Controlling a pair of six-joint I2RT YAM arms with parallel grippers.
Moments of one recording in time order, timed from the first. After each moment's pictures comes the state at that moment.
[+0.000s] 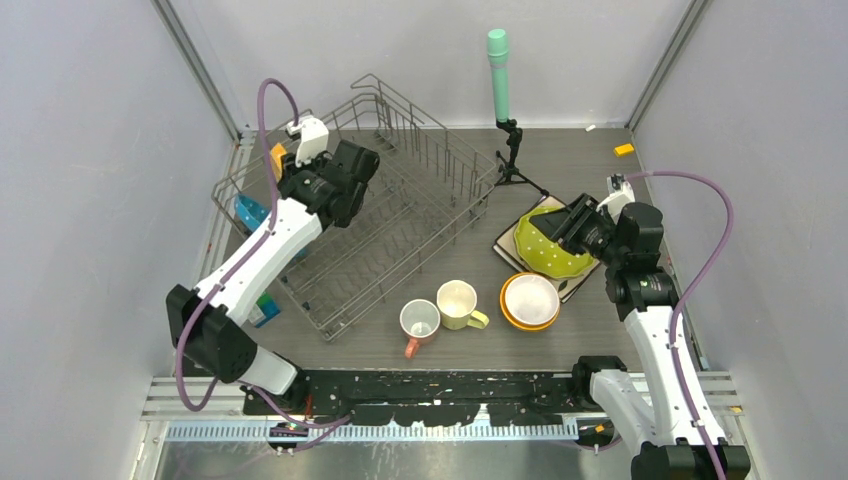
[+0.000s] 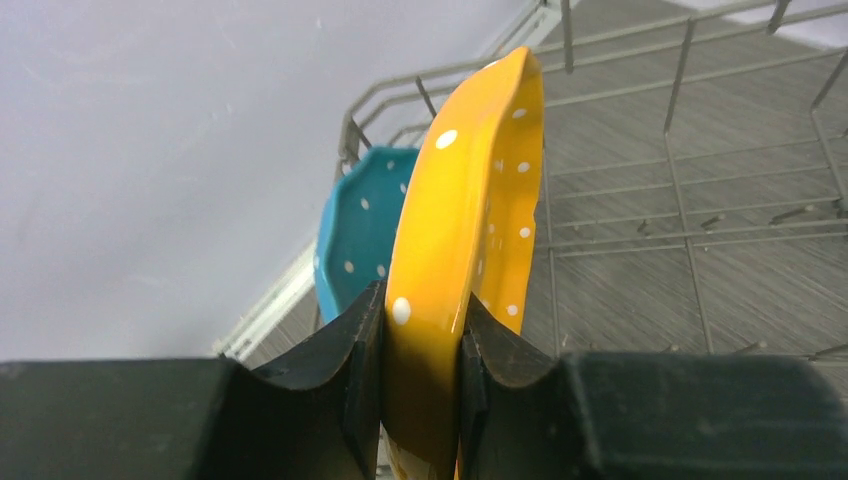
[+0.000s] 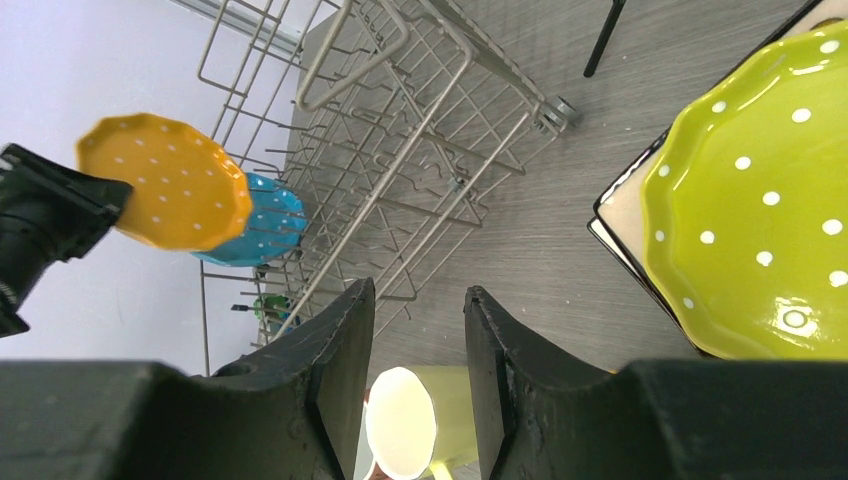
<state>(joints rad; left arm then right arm) -0.52 1.49 1.47 -0.92 -1.26 -0.63 -0.01 0.79 0.75 -0.28 -0.50 0.71</state>
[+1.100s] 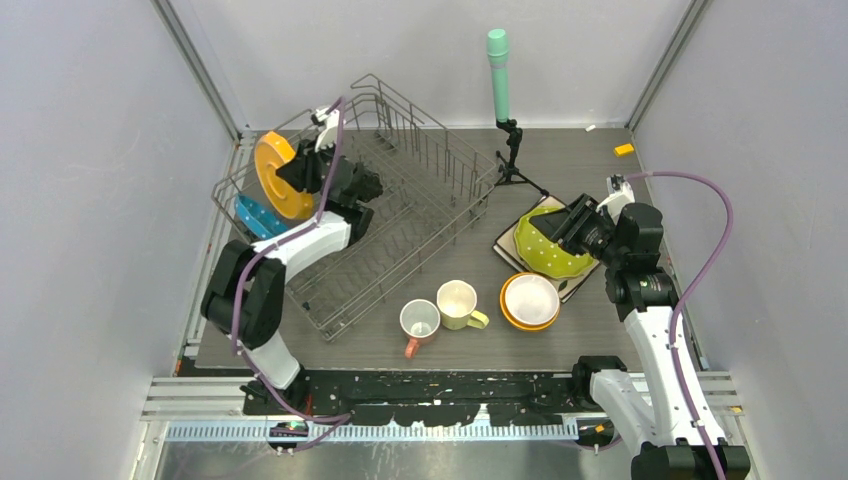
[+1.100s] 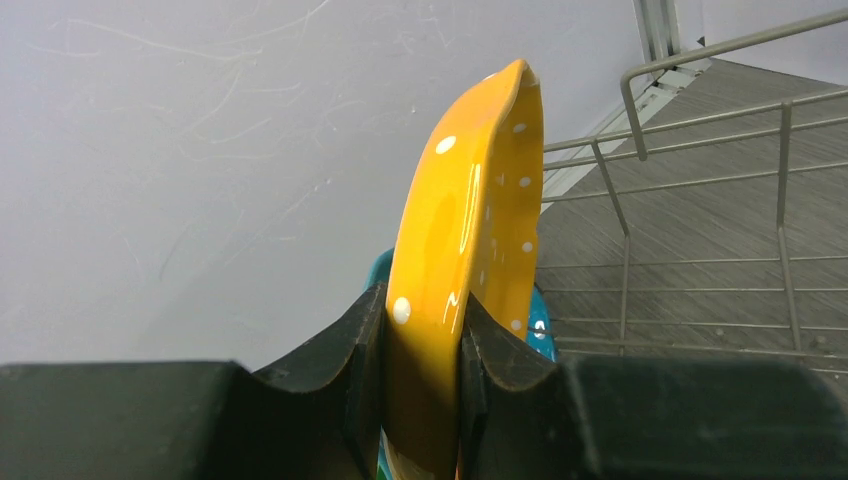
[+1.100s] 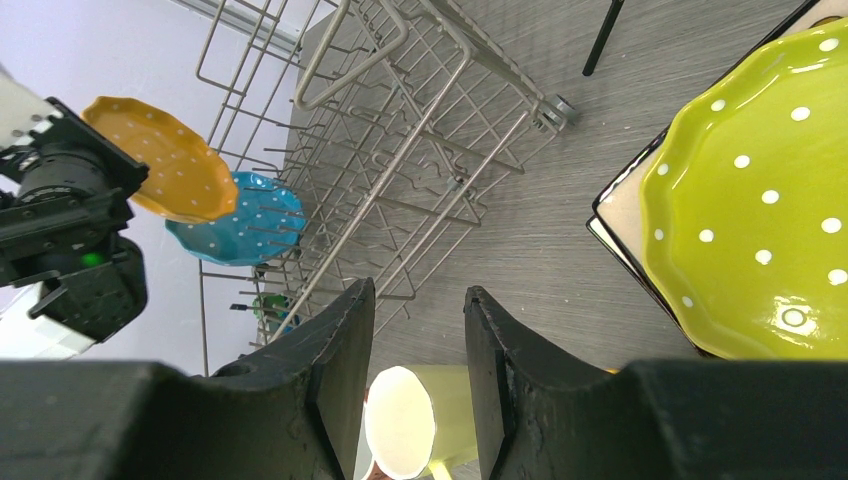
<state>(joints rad) -0.51 1.67 1.13 1.15 -1.57 1.06 -0.01 0.79 0.74 -0.28 -0.50 0.71</state>
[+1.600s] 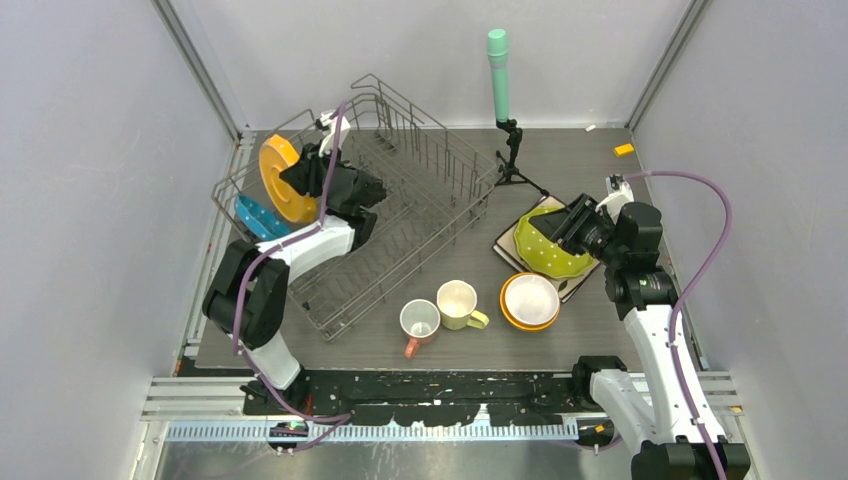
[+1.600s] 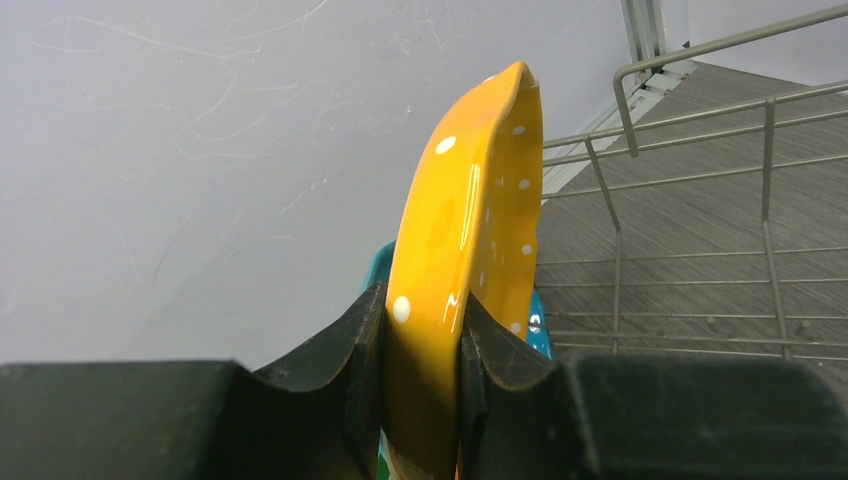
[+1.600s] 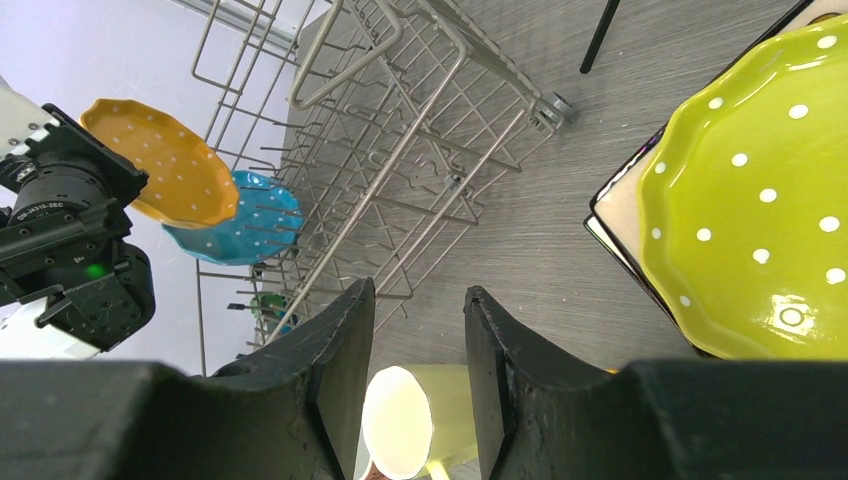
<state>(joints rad) -0.53 1.68 1.10 1.28 -1.57 1.16 -0.01 0.79 0.74 -0.28 -0.50 0.70</state>
